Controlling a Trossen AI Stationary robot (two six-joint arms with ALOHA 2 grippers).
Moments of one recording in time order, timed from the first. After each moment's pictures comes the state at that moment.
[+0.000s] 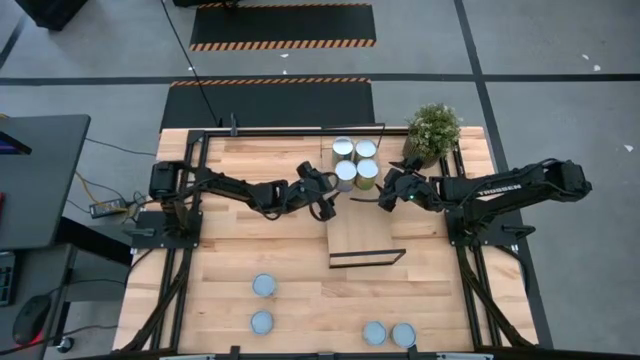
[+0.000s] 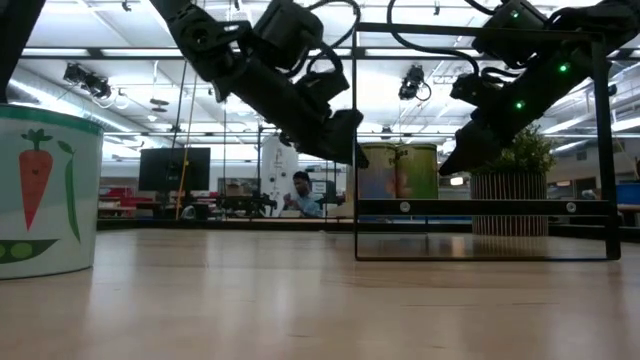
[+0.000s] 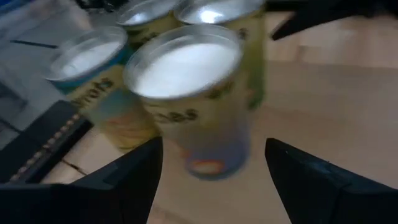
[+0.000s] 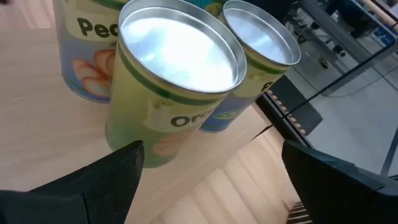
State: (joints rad) left arm 0.07 1.85 1.02 0.35 -0.50 -0.01; right arm -0.11 1.08 0.44 -0.06 0.69 0.02
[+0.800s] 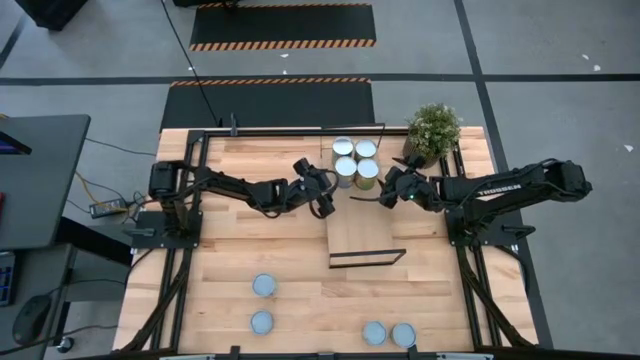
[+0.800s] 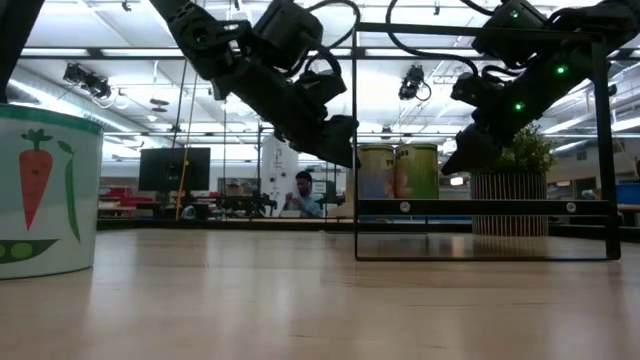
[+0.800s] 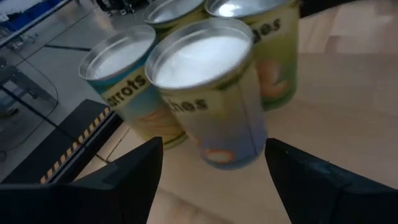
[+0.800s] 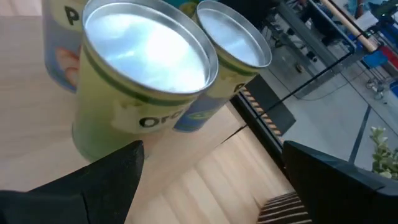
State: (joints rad) left arm 0.08 1.85 1.02 0.33 -0.58 0.04; right arm -0.11 1.08 0.44 -0.06 0.77 -0.03
